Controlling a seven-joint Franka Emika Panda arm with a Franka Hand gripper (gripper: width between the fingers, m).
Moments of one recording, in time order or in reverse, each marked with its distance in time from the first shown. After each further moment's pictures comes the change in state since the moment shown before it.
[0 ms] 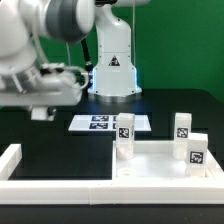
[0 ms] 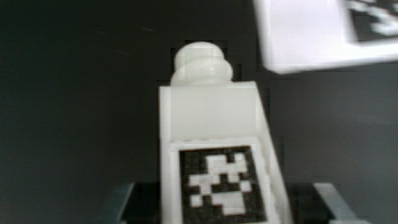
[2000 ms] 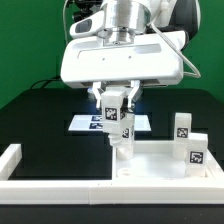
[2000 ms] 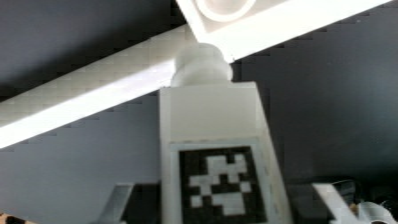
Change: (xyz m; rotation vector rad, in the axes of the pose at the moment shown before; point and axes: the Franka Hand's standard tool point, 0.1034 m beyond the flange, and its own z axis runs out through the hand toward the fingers) arm 0.113 -0.169 -0.100 0.035 1.098 0.186
